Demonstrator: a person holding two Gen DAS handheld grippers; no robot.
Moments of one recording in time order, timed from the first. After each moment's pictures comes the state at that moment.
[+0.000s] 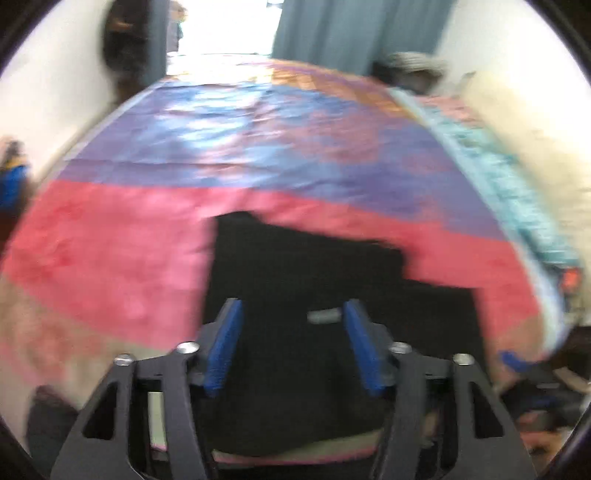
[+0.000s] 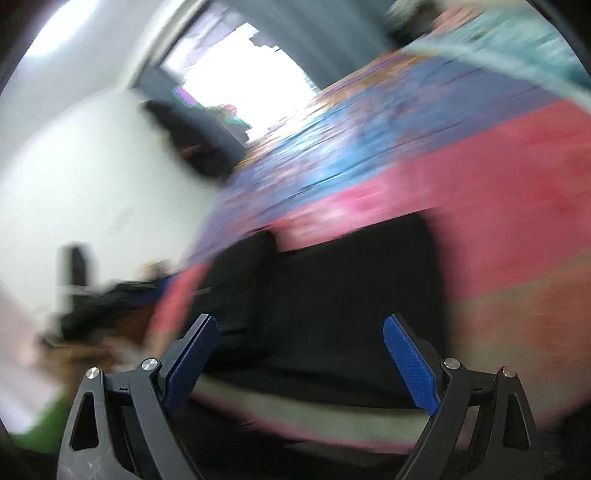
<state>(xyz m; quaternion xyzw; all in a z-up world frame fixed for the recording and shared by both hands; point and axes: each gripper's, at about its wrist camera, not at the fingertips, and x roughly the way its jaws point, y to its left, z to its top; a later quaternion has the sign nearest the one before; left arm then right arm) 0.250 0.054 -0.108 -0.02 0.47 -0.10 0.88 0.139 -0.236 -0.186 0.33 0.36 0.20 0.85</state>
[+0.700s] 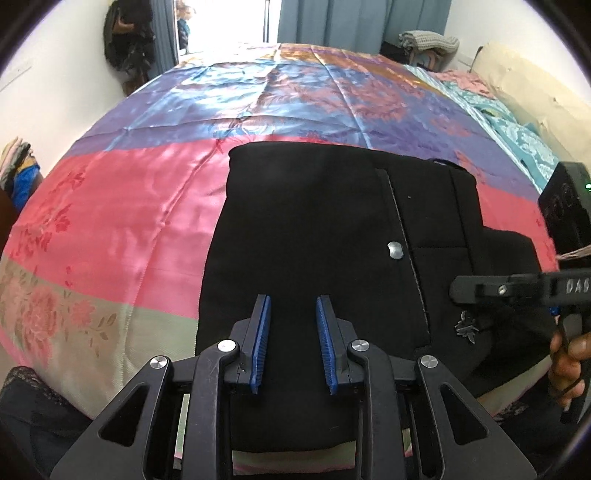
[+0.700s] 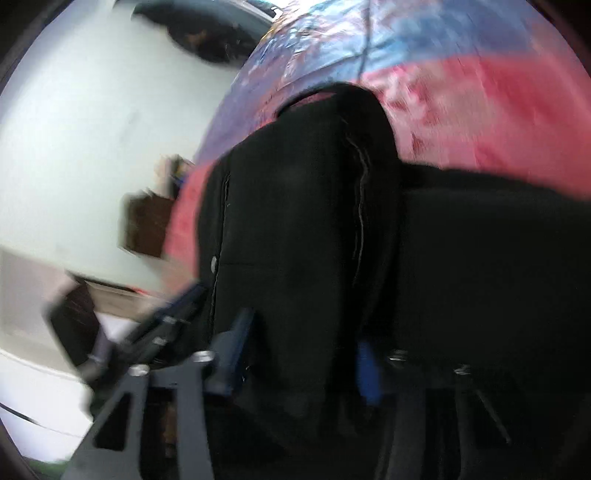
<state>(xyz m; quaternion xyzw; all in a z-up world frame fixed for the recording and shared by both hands) 0.226 0.054 -0.177 0.01 0.47 -0.10 0.88 0.271 -0.125 -0.231 0.25 0.55 0.28 0.75</state>
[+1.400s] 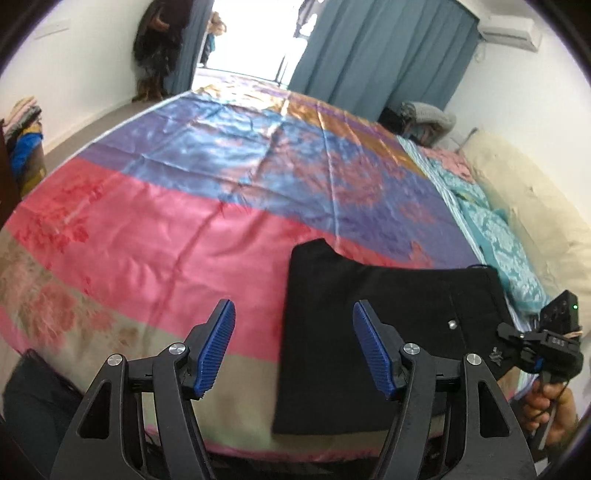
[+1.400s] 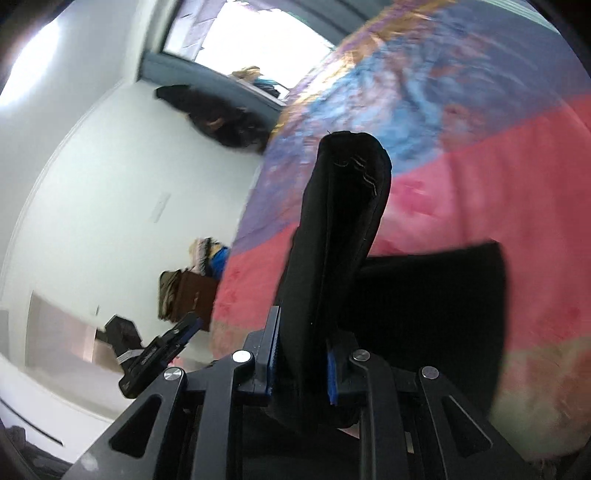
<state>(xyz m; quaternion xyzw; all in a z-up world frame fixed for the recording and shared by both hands) 0.204 0.085 -0.090 -0.12 0.41 -0.13 0.89 0.184 -0.270 -0.143 0.38 0.43 0.24 0.78</state>
